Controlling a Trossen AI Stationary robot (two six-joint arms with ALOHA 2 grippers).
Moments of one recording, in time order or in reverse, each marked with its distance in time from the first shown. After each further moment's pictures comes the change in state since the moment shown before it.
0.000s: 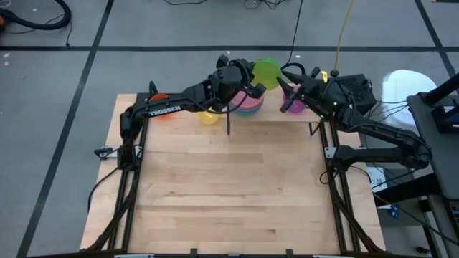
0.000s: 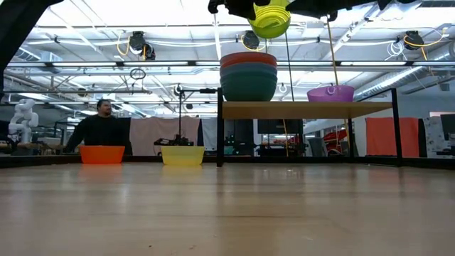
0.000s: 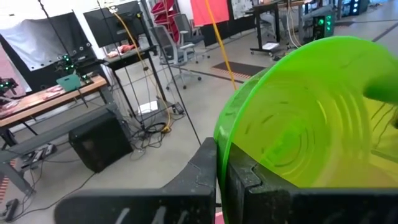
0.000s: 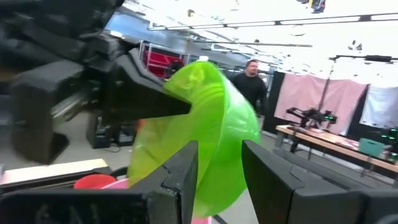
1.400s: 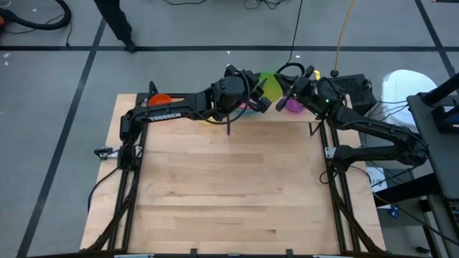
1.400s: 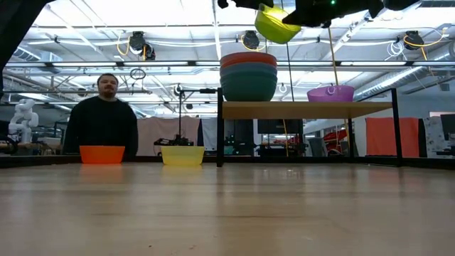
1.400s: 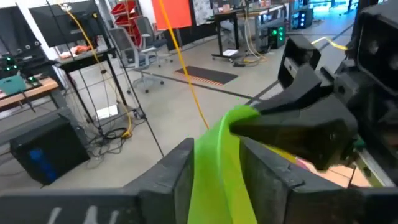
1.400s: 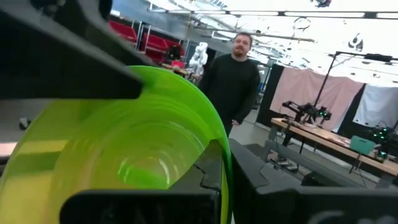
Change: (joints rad) left arm -0.070 -0.001 0.000 0.006 0.083 -0.054; right arm -0.003 0.063 -0.001 0.021 -0.011 -0.063
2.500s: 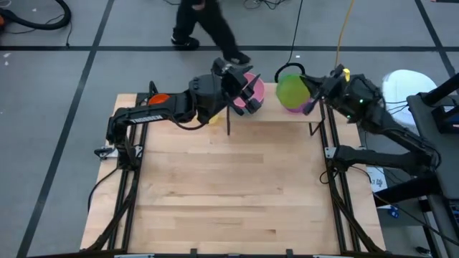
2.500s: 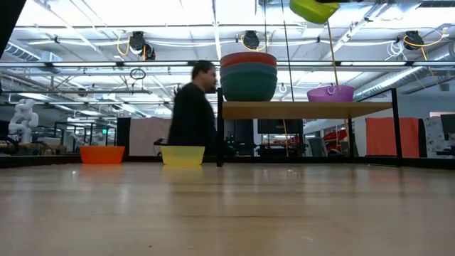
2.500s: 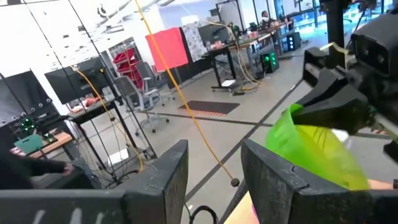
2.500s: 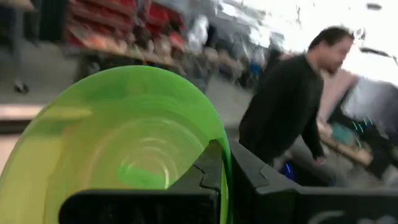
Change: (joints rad) left arm -0.071 -0.126 0.000 0.037 -0.036 0.246; right arm -0.002 -0.270 0.162 -0.548 0.031 -0.069
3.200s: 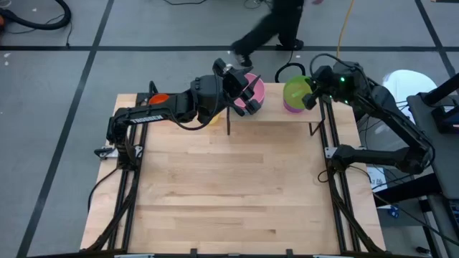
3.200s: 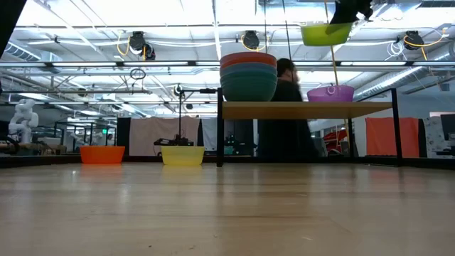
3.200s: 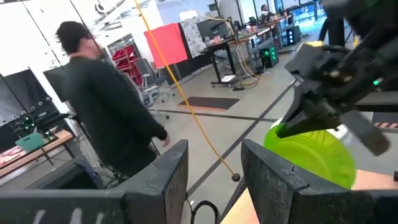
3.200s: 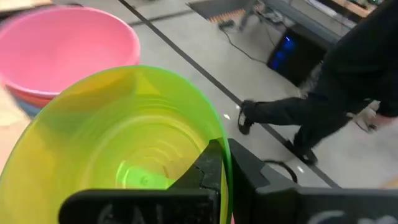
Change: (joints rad) left arm 0.001 0.001 0.000 -0.022 -0.001 -0.001; right arm -0.191 0.219 0.326 -0.654 0.009 0.204
